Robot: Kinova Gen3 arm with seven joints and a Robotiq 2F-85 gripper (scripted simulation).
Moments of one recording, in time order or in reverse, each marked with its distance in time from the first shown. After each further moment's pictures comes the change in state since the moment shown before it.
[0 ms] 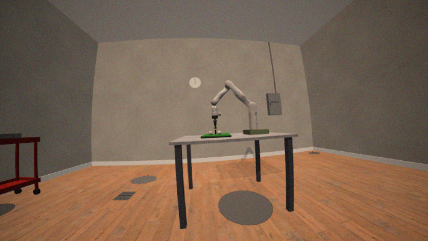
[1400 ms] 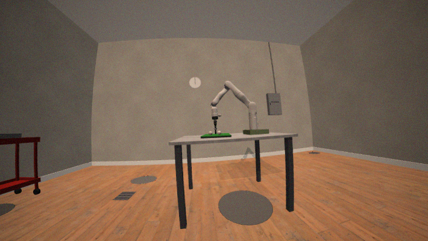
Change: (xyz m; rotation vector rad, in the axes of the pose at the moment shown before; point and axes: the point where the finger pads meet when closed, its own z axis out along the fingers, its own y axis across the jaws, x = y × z) arm 0.002 -0.001 0.012 0.006 0.009 0.000
